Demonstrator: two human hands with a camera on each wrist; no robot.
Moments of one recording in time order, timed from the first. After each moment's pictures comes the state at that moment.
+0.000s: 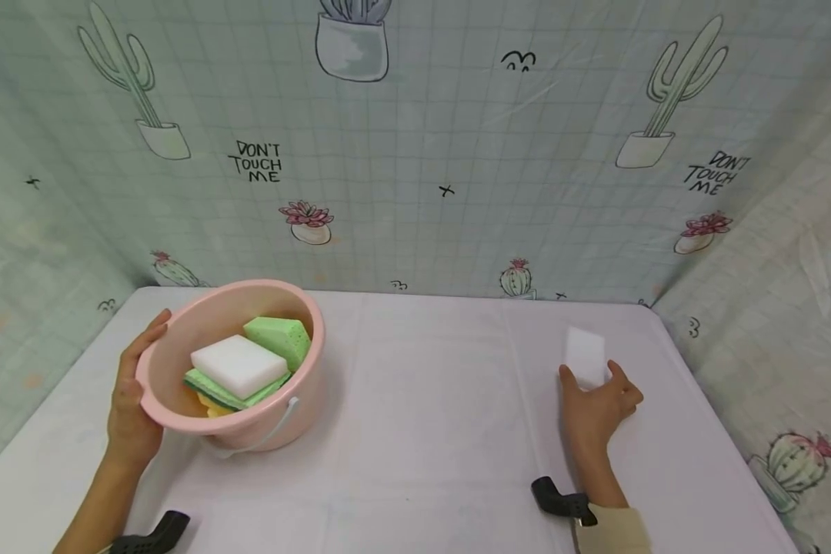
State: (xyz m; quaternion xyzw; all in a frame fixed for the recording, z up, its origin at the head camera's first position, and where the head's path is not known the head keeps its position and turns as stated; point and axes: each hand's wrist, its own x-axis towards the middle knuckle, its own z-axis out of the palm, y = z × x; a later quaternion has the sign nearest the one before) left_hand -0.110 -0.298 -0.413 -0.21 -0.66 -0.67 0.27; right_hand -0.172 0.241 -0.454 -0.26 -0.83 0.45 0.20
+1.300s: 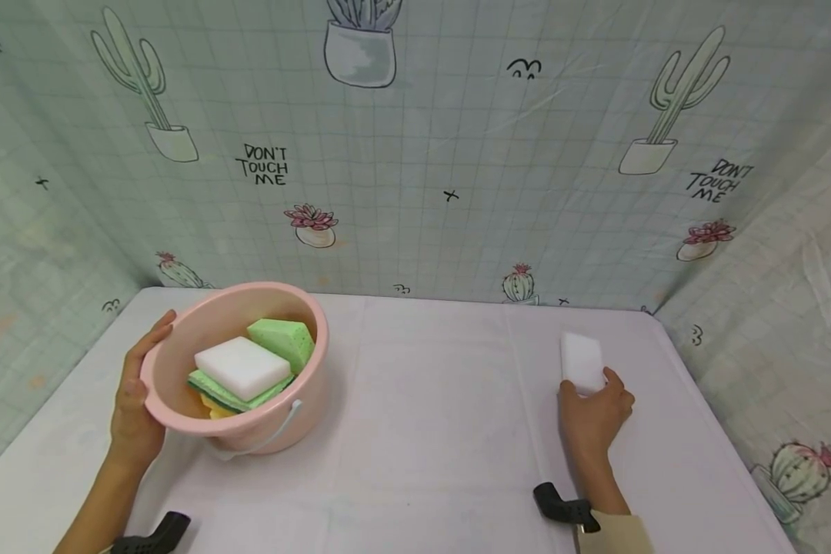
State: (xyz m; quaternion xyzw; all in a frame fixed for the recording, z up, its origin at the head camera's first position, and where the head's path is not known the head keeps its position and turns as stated) left_hand -0.107 -0.299 -0.413 -0.19 -0.68 -0.66 0.26; right_hand -0.173 0.240 -0.458 -0.25 -0.85 0.42 0.19
